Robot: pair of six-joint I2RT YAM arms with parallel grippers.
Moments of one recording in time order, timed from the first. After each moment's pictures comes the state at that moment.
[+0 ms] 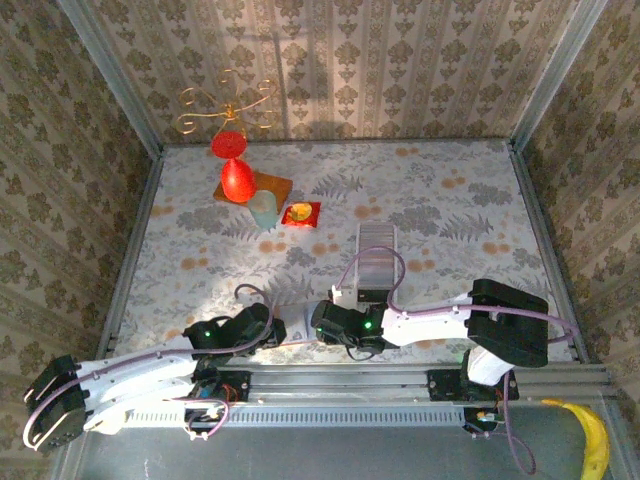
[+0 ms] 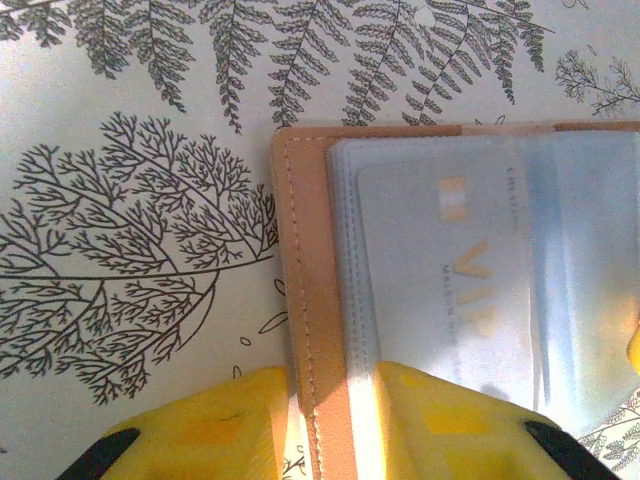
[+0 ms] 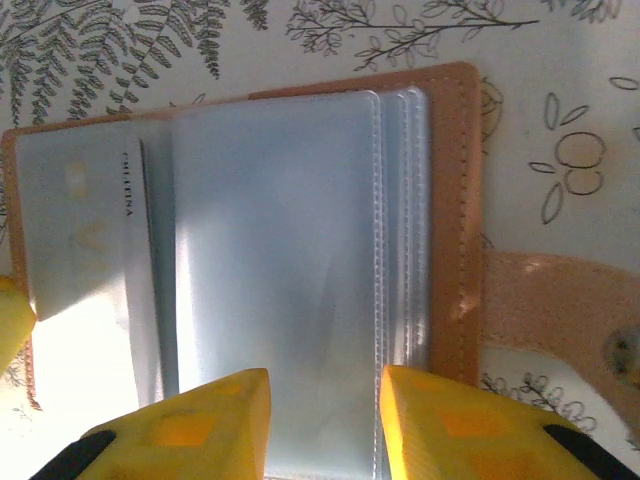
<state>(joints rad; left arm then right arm) -1.08 0.73 0.20 -0.41 -0.15 -1.06 1.23 1.61 0.76 -0.19 0.26 1.17</state>
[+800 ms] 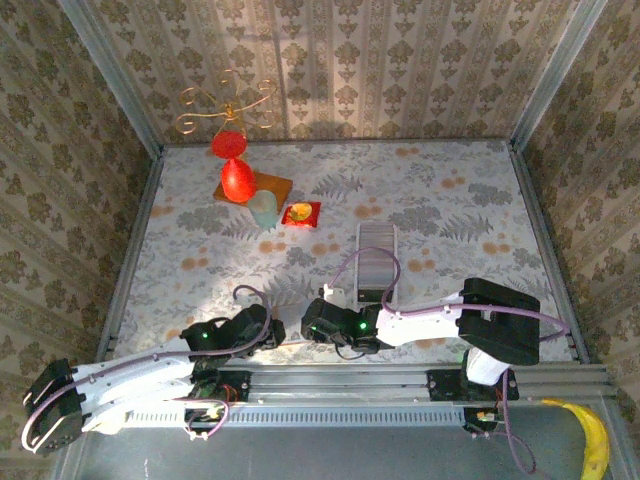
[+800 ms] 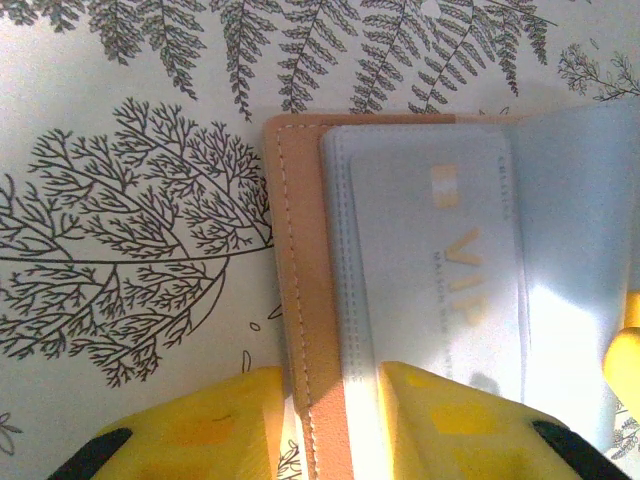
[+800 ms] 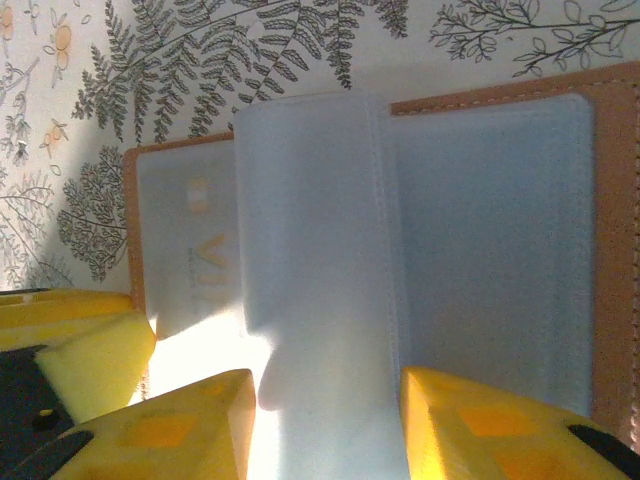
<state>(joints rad) -1.08 0.70 0.20 -0.44 -0.15 -1.06 1.24 1.65 0.78 -0.05 0.22 1.21</state>
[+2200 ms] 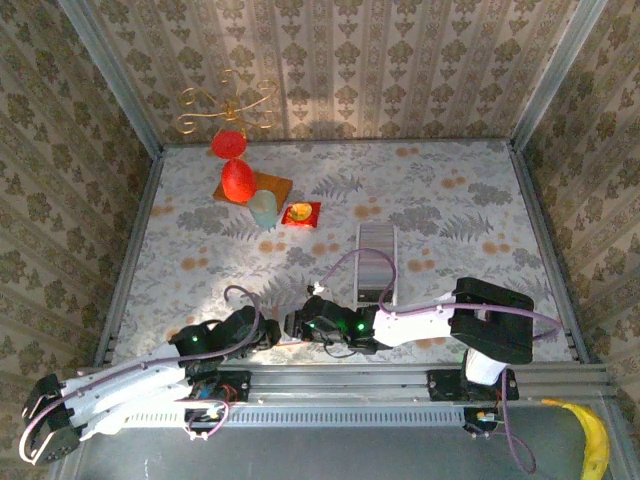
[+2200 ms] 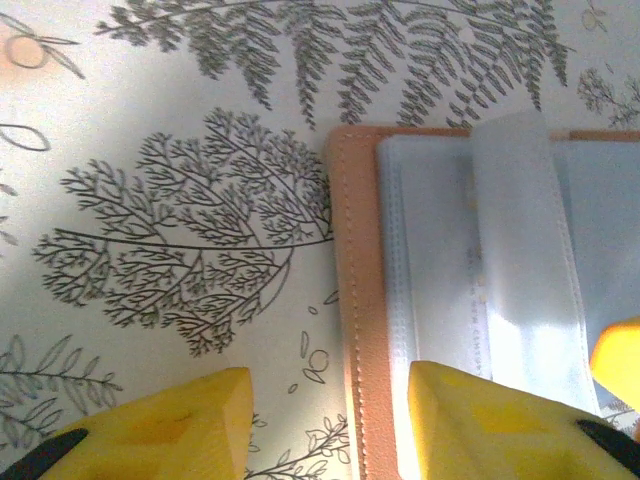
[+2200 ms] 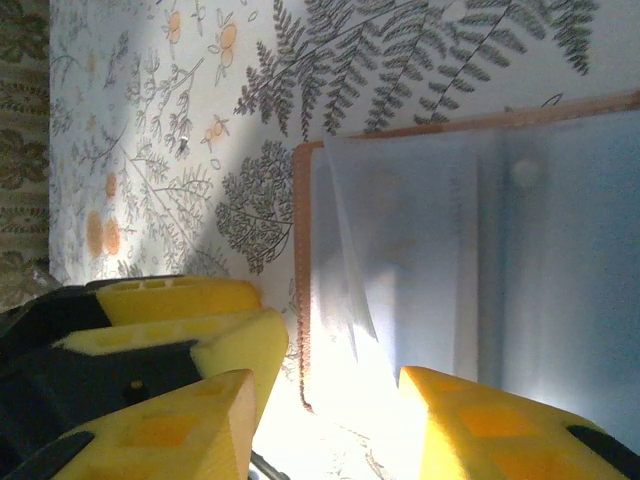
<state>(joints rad) -1.06 0.56 0.20 -0.58 -0.18 -1.07 1.24 1.68 0.78 0.19 0.12 1.24</state>
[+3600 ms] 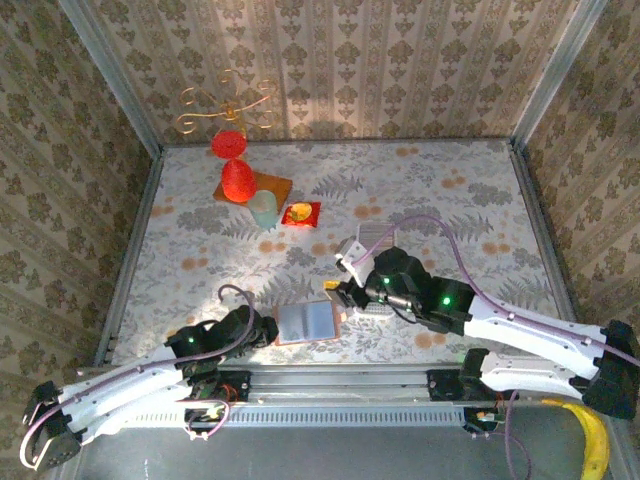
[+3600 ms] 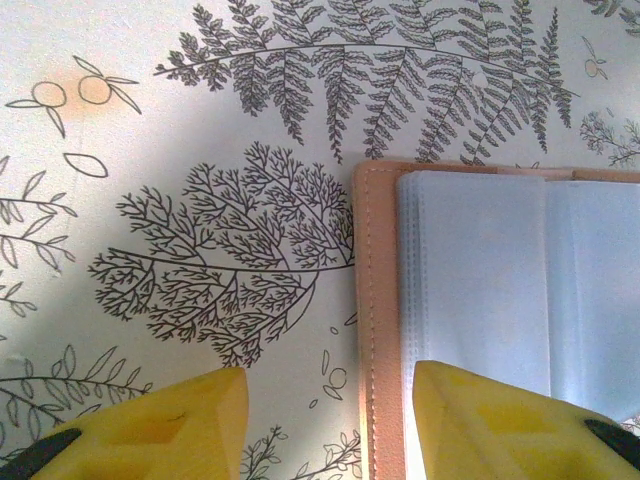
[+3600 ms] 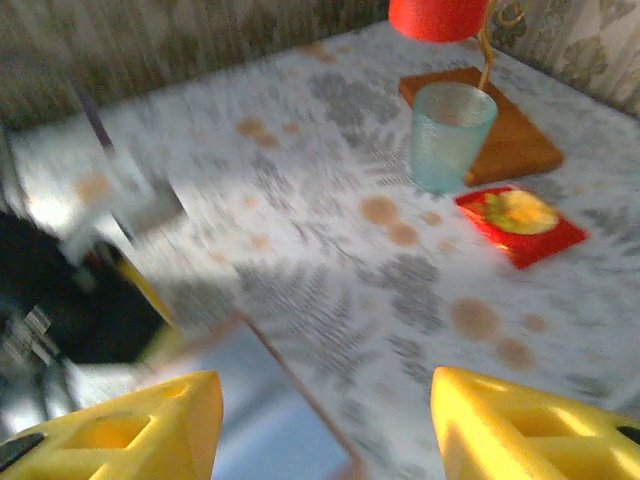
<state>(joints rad) -1.04 0.52 0.20 -0.60 -0.20 -1.08 0.98 1.04 0.79 -0.24 0.08 -0.11</state>
